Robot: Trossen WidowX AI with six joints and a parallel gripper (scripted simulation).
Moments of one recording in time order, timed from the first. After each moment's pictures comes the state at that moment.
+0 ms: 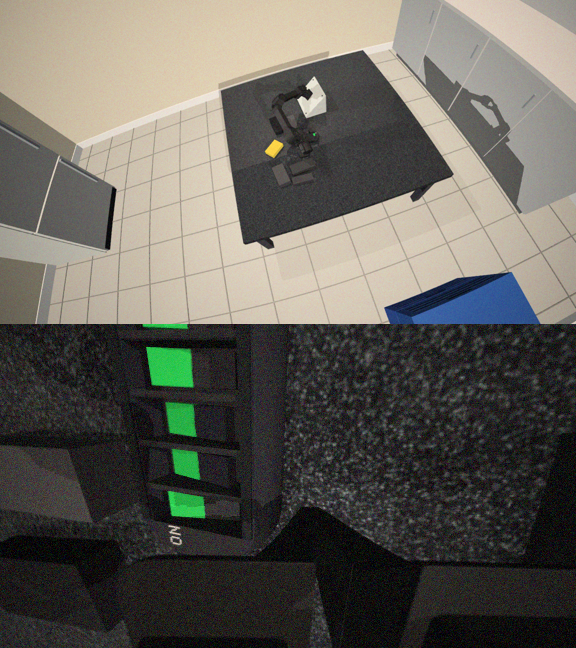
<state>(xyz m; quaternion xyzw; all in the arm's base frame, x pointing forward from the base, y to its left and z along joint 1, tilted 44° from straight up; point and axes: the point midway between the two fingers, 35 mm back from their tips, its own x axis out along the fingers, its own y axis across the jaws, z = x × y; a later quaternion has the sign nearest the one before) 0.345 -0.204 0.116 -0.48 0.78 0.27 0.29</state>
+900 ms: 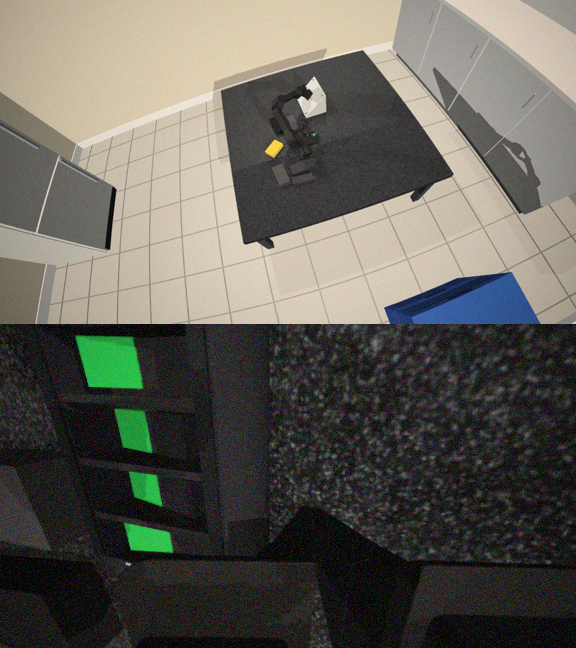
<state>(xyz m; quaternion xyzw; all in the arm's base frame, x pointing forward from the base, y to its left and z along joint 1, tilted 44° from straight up) 0.341 -0.221 0.097 -0.48 0.79 0.26 0.29</state>
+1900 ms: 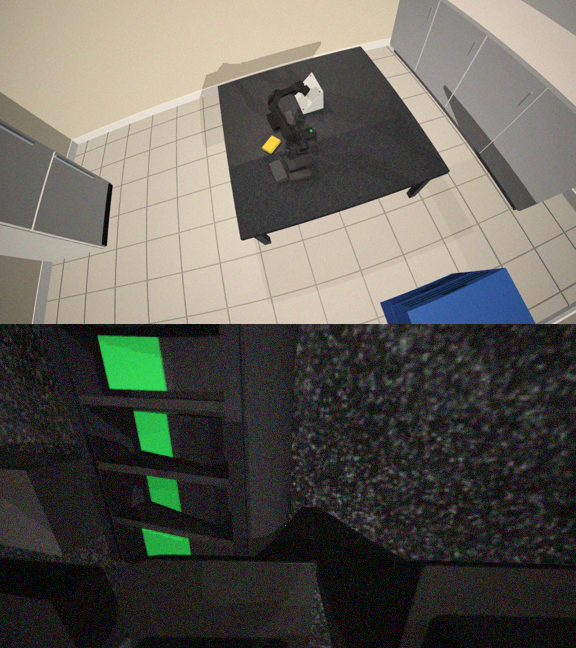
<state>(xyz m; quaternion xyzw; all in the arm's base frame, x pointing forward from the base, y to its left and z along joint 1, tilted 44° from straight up) 0.331 -0.219 0.096 -0.48 0.79 0.26 0.30</state>
